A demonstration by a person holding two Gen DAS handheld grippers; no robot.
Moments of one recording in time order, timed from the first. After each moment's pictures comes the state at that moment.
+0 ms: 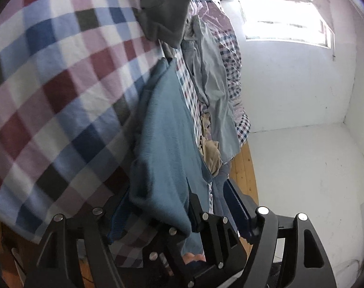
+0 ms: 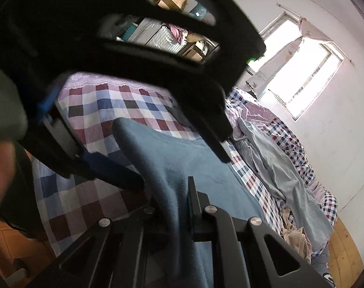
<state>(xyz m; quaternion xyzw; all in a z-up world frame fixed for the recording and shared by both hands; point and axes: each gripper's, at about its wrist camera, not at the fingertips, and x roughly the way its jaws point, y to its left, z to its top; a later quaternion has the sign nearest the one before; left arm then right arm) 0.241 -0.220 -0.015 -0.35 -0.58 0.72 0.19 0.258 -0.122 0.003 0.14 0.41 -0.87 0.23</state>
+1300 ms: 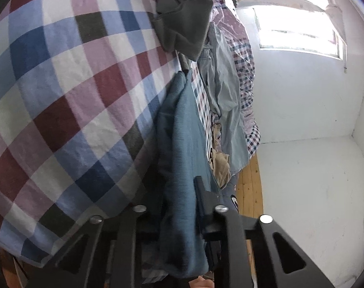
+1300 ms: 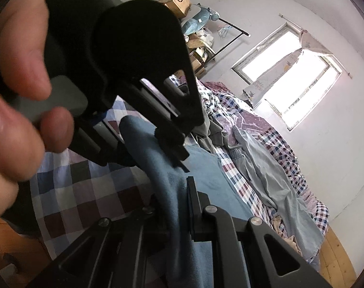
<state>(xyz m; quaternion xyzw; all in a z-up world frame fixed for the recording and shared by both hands) 0.214 -0.228 -0.033 -0.36 -0.59 0.71 0.14 0.272 -0.125 -0.003 0.10 0.44 -0.87 0.21</state>
